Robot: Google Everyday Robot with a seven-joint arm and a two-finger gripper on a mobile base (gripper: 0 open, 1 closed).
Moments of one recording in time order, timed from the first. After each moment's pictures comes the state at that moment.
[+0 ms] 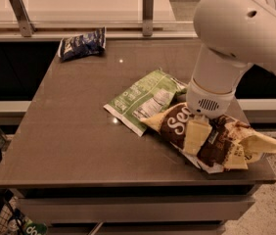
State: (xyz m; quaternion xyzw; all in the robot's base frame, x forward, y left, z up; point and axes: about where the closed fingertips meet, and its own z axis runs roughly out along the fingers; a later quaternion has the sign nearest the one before) arm 0.442 -0.132 0.837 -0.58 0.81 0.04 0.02
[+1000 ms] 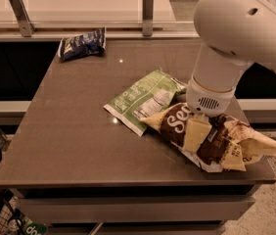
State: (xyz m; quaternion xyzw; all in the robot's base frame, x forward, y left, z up) arm 0.442 -0.131 0.840 -0.58 0.81 0.04 0.02
